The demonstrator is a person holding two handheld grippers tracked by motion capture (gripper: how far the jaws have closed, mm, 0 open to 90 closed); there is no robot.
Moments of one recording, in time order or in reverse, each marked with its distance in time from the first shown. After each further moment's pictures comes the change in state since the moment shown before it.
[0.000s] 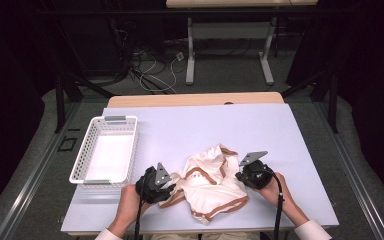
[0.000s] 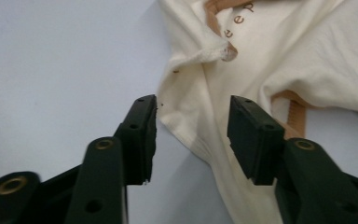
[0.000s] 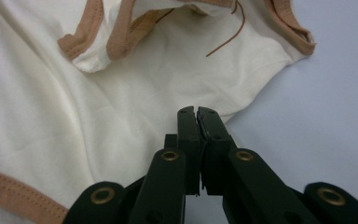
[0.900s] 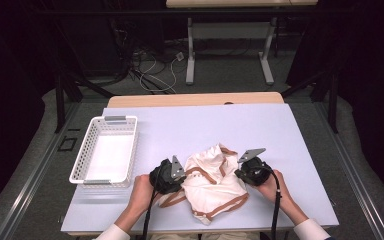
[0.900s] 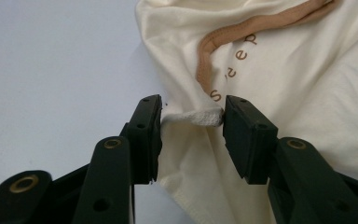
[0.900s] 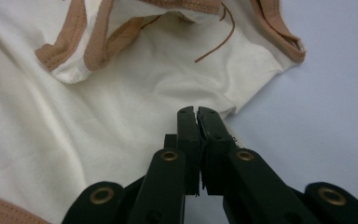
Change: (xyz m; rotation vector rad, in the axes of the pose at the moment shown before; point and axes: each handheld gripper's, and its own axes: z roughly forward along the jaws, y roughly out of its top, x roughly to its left) left arm 0.000 0.030 0.026 0.014 -0.006 0.095; right arm -0.005 0.006 0.006 0.017 -0.006 0.011
